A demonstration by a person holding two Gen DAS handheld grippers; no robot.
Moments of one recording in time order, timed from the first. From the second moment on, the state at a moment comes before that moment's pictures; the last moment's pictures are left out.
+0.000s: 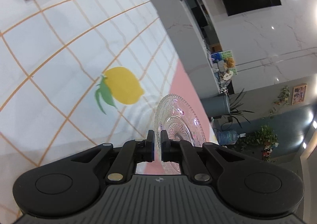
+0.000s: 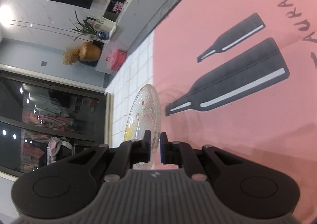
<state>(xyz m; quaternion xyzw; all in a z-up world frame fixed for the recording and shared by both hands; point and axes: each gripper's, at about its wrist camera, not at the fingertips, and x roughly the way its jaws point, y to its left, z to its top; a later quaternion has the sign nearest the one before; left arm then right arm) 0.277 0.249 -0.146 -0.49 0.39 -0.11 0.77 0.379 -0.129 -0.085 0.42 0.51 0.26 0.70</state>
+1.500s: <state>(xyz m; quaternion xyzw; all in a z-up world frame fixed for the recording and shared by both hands) 0.169 -0.006 -0.032 -0.18 0.53 -0.29 0.77 0.053 -0.341 -0.029 0.61 0.42 0.08 0.66</state>
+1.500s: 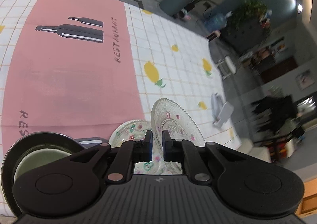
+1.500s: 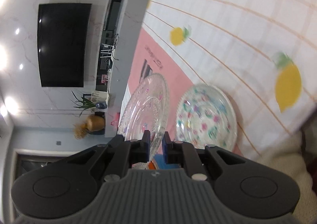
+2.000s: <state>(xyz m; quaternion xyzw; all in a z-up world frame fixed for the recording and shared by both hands) 0.165 -0.034 -0.061 -0.09 0.57 -0.23 0.78 0.050 -0.342 -0.067 0.64 0.46 0.05 0.61</state>
